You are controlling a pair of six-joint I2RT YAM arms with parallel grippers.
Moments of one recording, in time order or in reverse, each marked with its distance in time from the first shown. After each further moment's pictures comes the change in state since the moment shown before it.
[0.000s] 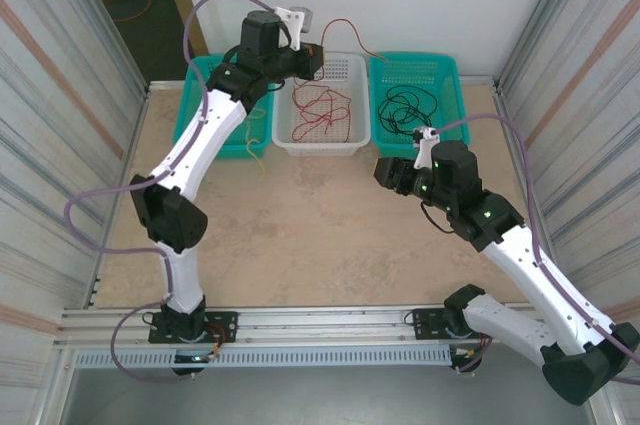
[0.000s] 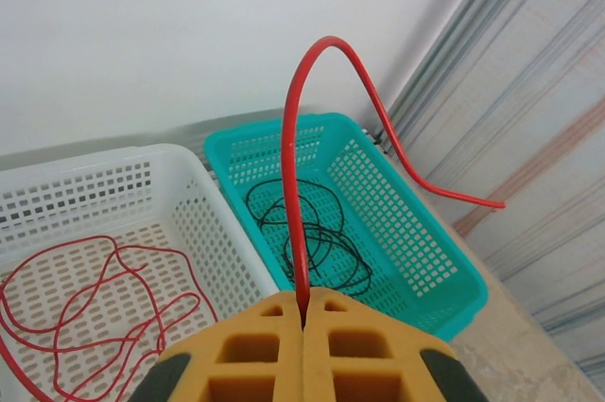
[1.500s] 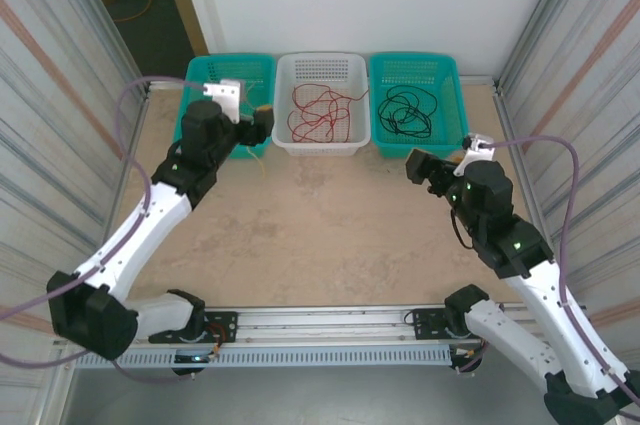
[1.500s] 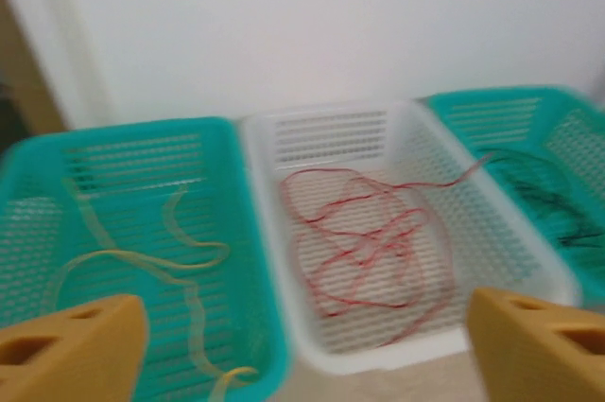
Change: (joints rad) left arm 0.059 -0.766 -1.115 0.423 -0.434 0.204; right arm -0.070 -0.216 -0.078 -0.035 0.441 -0.052
